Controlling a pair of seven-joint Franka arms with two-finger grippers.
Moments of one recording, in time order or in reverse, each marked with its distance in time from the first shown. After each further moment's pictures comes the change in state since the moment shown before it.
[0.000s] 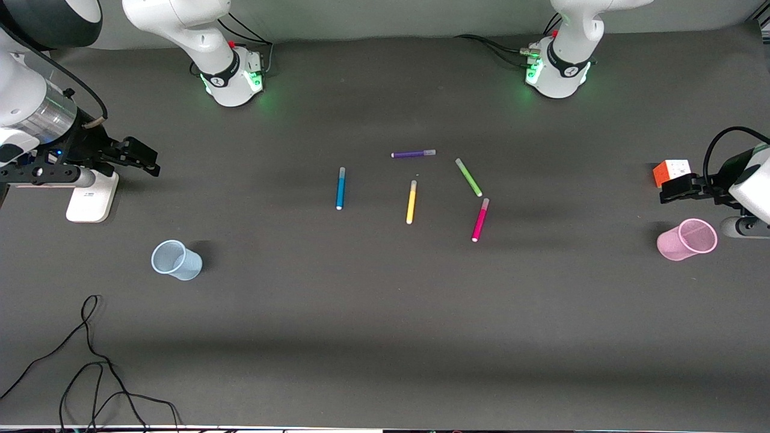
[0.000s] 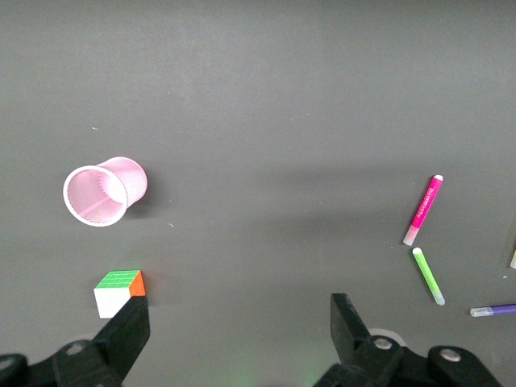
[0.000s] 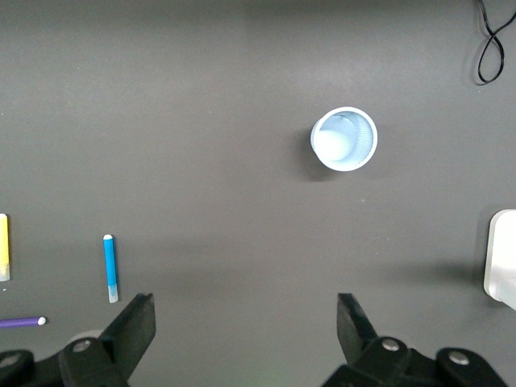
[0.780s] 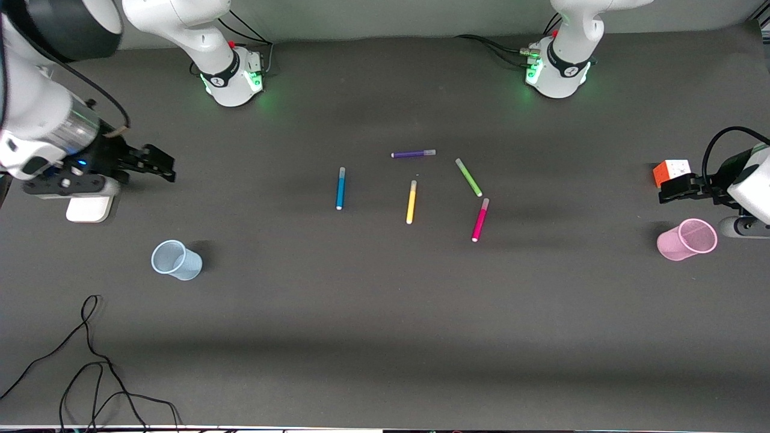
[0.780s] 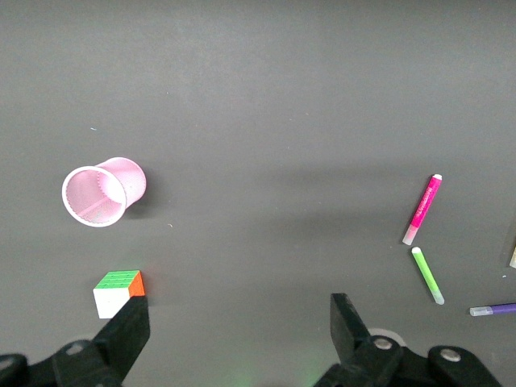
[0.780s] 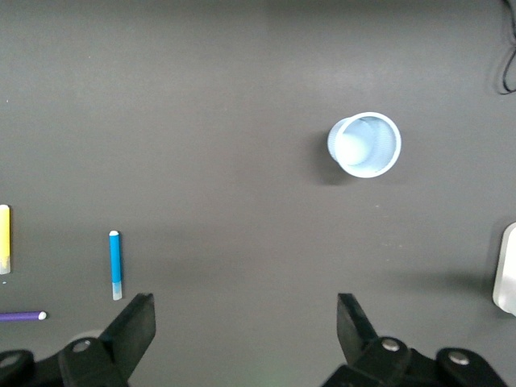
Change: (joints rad) left arm 0.000 0.000 -0.002 0.000 0.000 0.000 0.000; right arm 0.059 0.076 0.007 0.043 0.000 0.000 0.019
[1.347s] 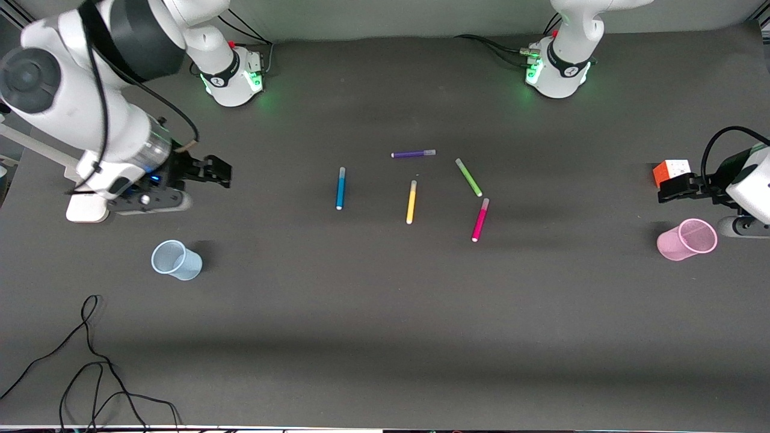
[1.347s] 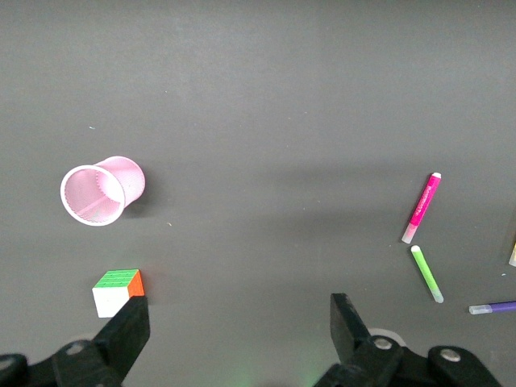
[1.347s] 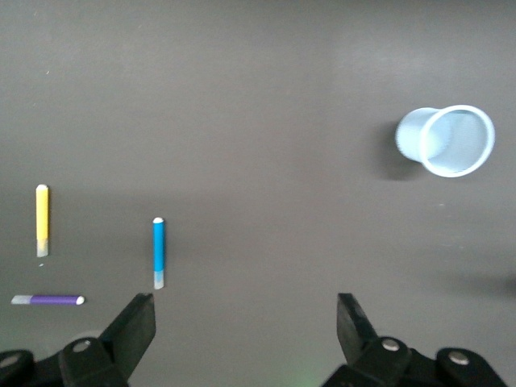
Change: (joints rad) left arm -0.002 0.000 -0.004 0.000 0.000 -0.004 -0.001; right arm 0.129 0.143 0.007 0.104 0.056 -0.027 0.075
